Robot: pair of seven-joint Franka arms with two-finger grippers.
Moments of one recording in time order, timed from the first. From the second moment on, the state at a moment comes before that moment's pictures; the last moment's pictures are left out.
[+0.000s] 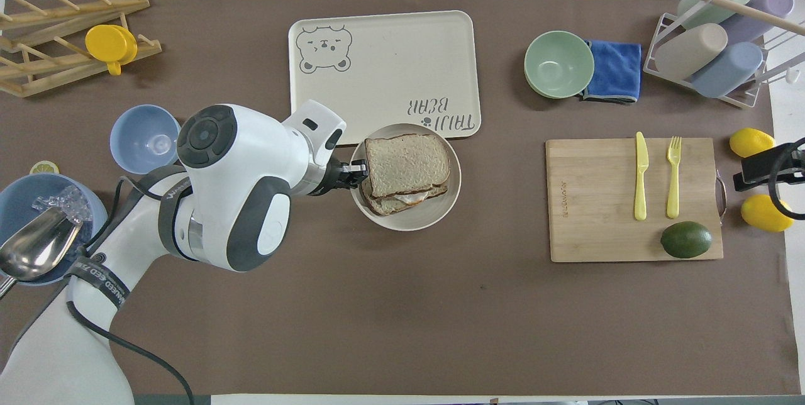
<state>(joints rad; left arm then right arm) -0.50 0.17 -0.02 -1.94 -0.37 2.21 -0.40 0.01 -0.04 -0.13 -1.64 0.00 1.43 -0.04</state>
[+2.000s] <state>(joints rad) -0.40 0.65 0.02 -1.48 -0.40 2.32 -0.46 0.01 -0.04 -0.13 -1.64 0.00 1.43 -0.04</state>
